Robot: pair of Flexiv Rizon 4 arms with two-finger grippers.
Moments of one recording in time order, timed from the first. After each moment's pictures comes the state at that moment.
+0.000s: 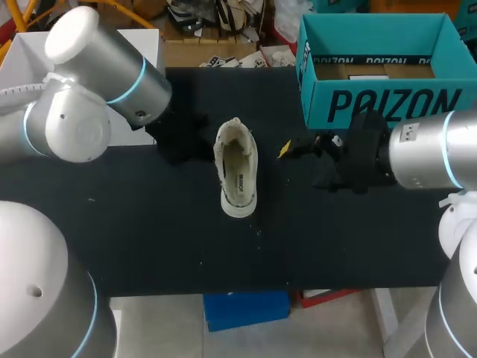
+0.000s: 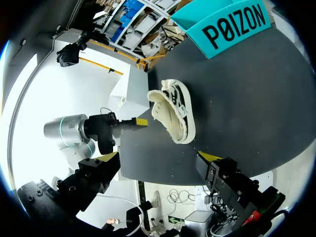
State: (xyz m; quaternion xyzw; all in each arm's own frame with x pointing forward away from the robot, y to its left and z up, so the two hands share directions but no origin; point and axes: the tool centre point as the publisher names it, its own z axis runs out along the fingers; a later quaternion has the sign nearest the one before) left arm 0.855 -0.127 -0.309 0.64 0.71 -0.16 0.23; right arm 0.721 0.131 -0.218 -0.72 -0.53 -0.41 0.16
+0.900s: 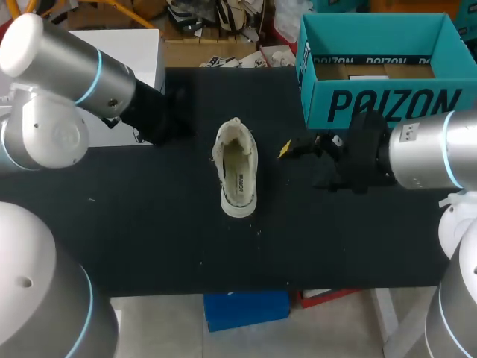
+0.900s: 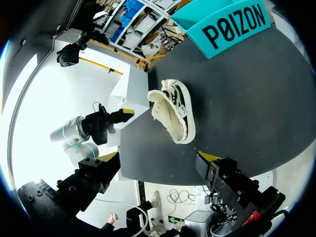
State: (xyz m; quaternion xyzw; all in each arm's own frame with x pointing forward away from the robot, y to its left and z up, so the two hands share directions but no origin) left arm 0.905 -0.087 -0.286 0.50 0.79 -0.19 0.30; right arm 0.721 0.131 -0.218 -0.72 -0.53 -0.41 0.16
